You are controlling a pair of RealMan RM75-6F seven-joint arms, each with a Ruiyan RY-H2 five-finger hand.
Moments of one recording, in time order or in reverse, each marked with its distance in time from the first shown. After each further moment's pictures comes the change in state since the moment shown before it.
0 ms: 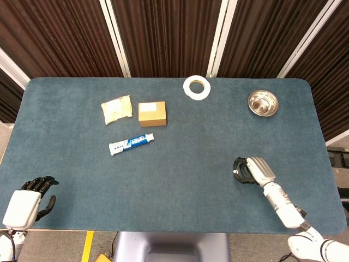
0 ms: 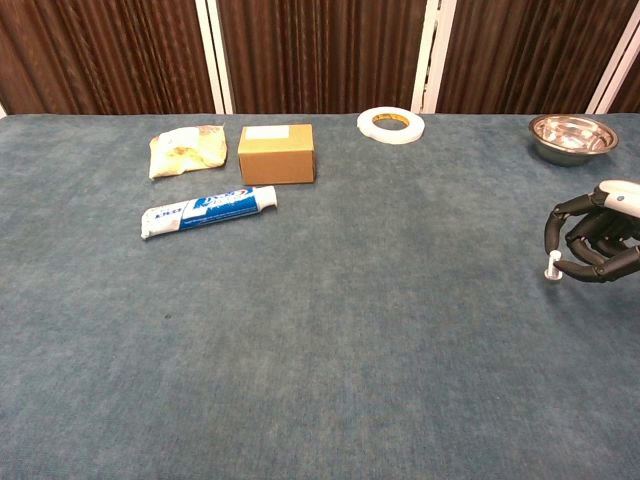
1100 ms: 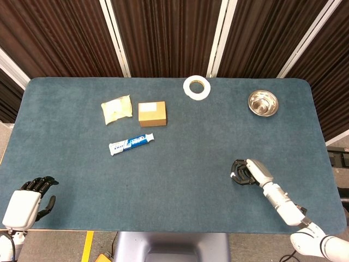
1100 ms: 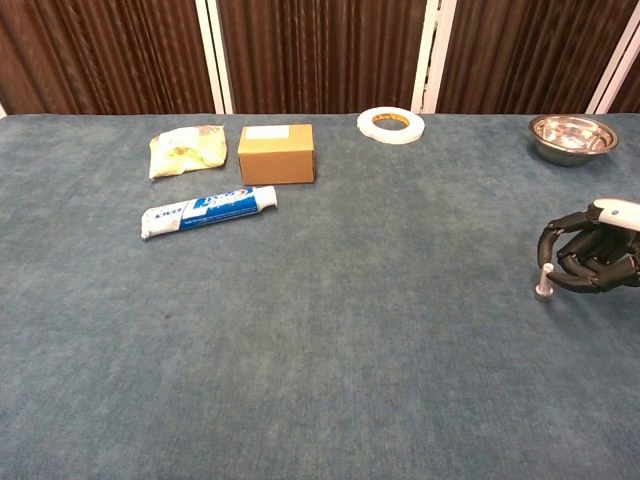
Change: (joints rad) left arm 0.001 0.001 0.001 -0.004 0.002 0.002 0.008; right arm 0.031 -0.017 -0.040 0.095 -0.060 -0.064 0.323
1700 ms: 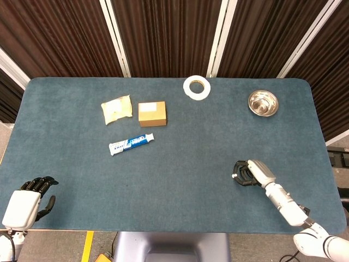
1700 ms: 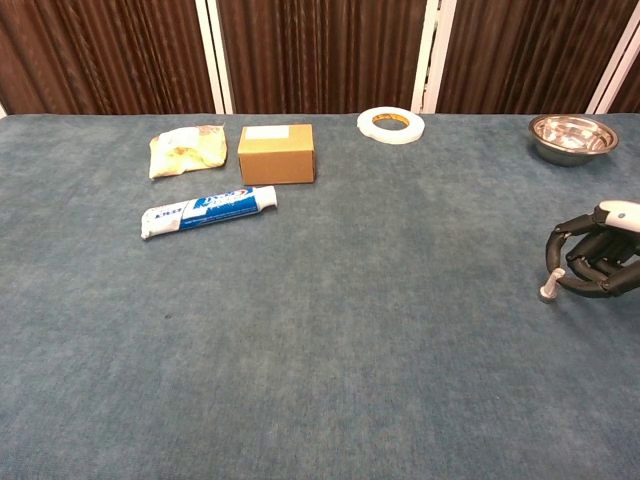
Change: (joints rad) left arm 0.001 0.000 0.000 -0.001 -0.001 0.002 0.001; right arm 0.001 0.022 -0.019 -0.002 -0.009 0.000 -0.061
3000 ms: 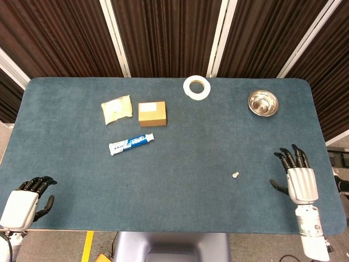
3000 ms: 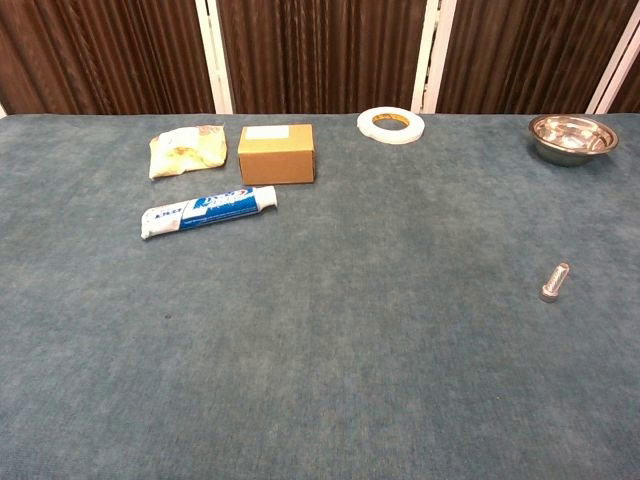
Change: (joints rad) left arm 0.006 0.011 -0.001 -0.003 0.011 0.022 -0.027; right arm -0.312 0.050 0.078 -0.259 0.081 0.584 -0.797
